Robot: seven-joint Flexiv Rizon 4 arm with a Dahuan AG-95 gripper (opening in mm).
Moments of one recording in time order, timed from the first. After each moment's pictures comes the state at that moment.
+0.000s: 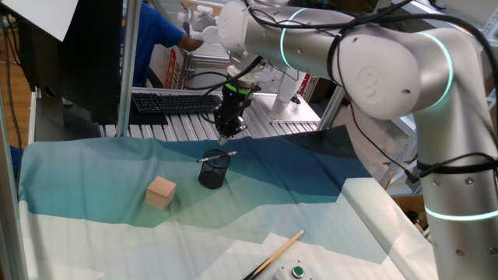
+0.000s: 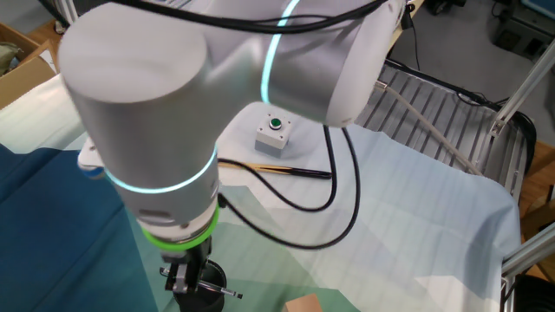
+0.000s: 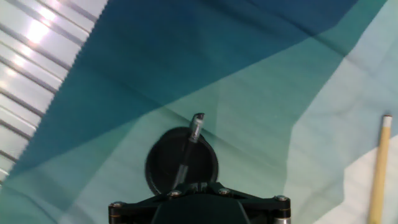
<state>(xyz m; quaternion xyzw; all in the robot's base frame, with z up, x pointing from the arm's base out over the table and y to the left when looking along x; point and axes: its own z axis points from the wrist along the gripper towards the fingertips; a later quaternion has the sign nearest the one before) 0.752 0.060 0.150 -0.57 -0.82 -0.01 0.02</state>
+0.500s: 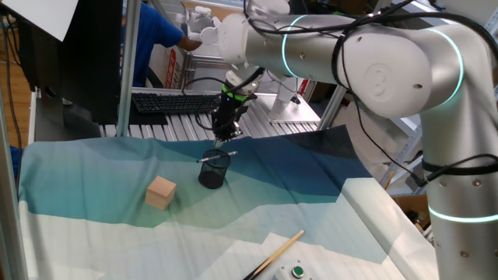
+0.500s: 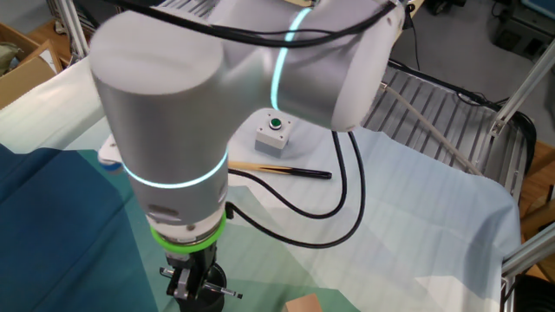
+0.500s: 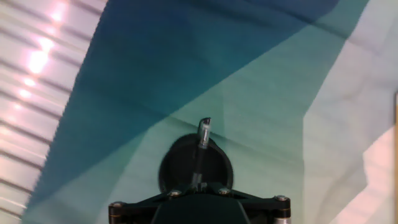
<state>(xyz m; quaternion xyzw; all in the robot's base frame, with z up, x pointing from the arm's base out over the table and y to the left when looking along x) 0.754 0.068 0.137 -0.59 -0.81 -0.03 0.00</state>
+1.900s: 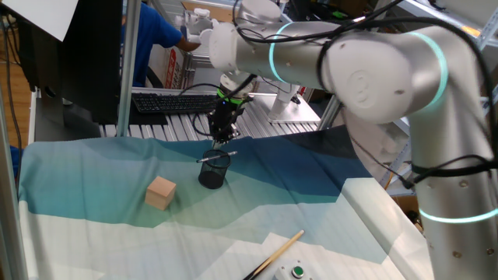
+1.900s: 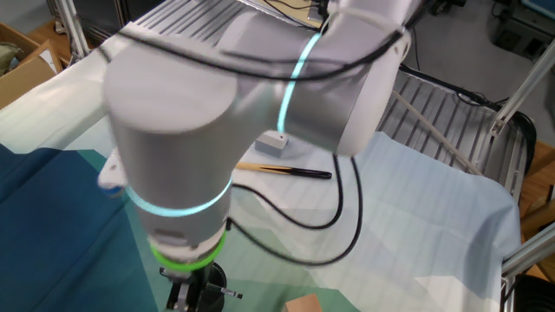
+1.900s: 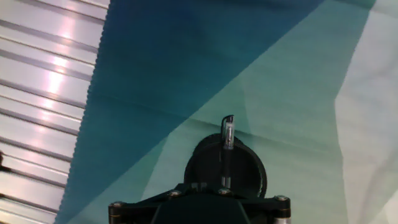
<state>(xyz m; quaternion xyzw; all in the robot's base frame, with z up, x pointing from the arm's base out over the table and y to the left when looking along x) 0.770 0.068 0.122 -0.55 -0.83 -0.01 -0.01</state>
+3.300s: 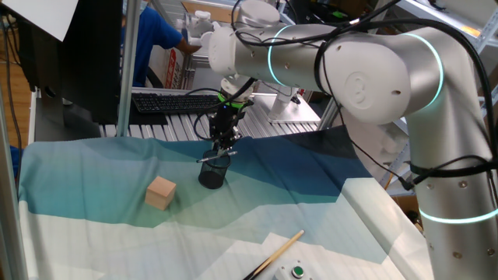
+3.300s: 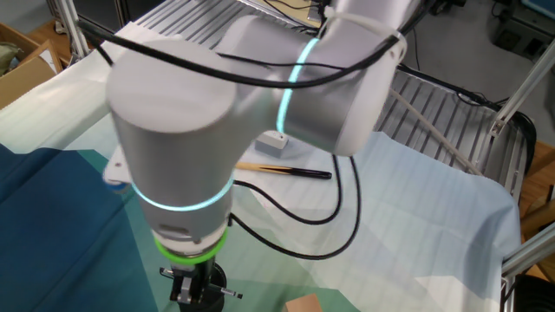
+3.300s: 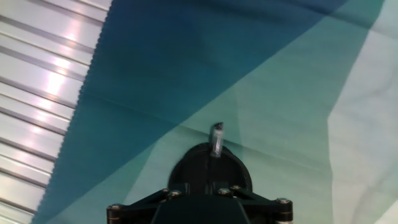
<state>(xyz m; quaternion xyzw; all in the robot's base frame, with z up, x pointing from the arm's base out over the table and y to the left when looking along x) 0.751 0.064 0.112 -0.56 -0.83 0.00 -0.01</state>
